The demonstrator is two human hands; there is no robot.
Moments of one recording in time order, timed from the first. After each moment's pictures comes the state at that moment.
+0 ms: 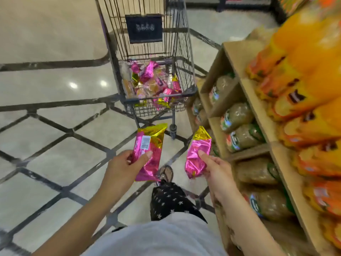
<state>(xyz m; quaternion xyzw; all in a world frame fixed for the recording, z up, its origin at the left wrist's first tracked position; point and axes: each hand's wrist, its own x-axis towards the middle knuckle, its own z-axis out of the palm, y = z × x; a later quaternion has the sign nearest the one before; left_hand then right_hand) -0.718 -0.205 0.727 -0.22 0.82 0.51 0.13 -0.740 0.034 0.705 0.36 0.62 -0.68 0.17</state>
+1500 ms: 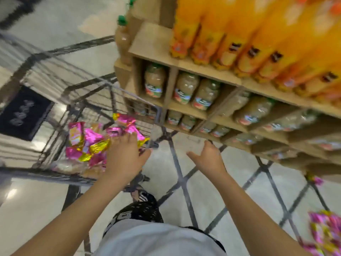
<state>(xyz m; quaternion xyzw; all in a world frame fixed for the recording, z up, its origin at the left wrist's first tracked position) -1.088 -0.272 0.725 0.47 0.86 0.04 0.21 -0.884 -0.146 0.706 0.62 0.71 -0.33 0.07</state>
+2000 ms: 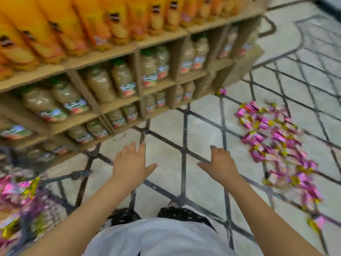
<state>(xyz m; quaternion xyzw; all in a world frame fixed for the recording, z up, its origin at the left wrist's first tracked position) -0.717 -0.238 0.723 0.80 0.56 -0.16 0.17 -0.463 -0.305 0.711 0.82 0.53 -0.23 0.06</state>
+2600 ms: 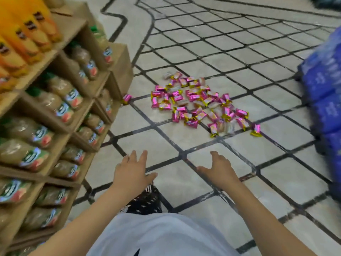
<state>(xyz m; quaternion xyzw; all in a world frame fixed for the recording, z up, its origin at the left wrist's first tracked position) -0.435 -0.221 0.729 0.95 0.20 -0.22 0.08 -0.307 -0.449 0.706 0.94 0.09 -0.29 -0.16</state>
